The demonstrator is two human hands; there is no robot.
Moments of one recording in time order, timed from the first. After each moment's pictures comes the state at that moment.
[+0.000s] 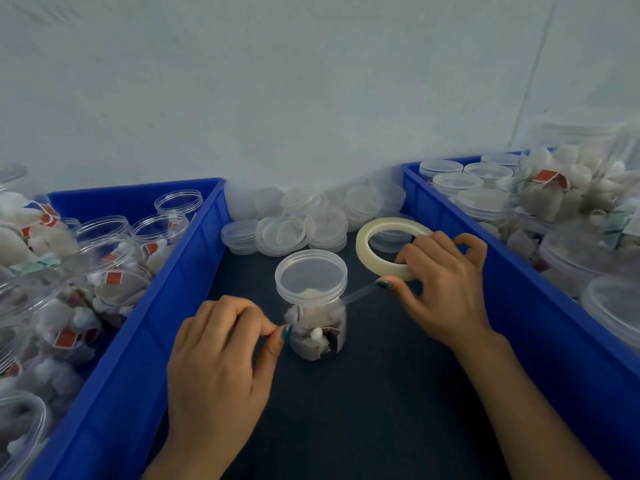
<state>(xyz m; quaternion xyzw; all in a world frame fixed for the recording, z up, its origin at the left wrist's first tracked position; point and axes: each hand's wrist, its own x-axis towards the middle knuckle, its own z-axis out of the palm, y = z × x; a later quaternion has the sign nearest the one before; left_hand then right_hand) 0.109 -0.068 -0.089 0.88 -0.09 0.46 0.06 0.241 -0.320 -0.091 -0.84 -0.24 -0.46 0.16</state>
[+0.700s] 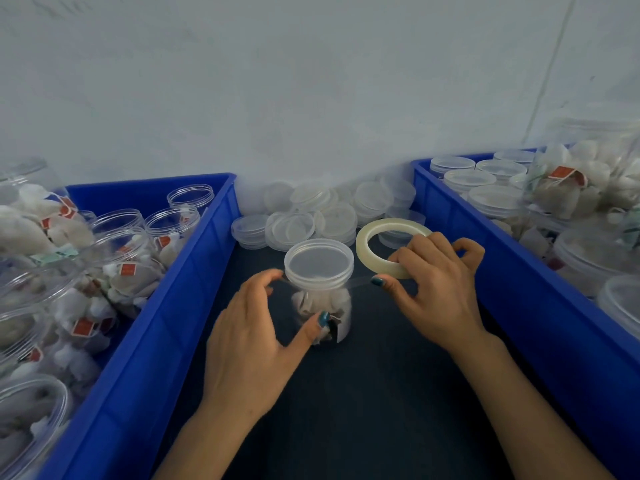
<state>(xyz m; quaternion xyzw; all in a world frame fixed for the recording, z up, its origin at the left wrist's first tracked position) 0.128 -0.070 -0.096 0.94 0.02 0.25 0.22 0.238 -0.304 -0.099 -0.86 -0.23 -0.43 0.17</state>
